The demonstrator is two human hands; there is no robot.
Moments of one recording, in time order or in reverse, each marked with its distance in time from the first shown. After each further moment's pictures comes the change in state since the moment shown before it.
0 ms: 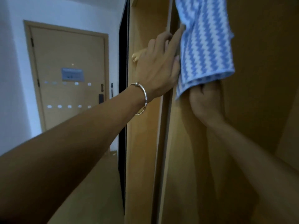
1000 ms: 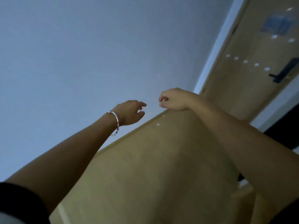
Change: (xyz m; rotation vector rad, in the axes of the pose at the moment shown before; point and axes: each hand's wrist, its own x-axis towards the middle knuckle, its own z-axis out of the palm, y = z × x) left_hand -0.519 -0.090 -0.616 0.479 -0.941 -1.328; right_hand -0.394 -0.556 0.165 0.241 -1.651 -0.837
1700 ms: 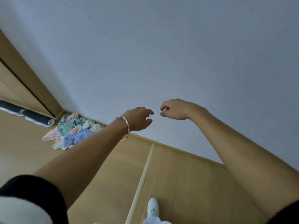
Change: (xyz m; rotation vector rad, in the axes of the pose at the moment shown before) left_hand -0.278 -0.308 -0.024 -0.114 0.141 -1.099; right_hand 0.188 -0.460 0.128 -0.130 -0.431 -0.911
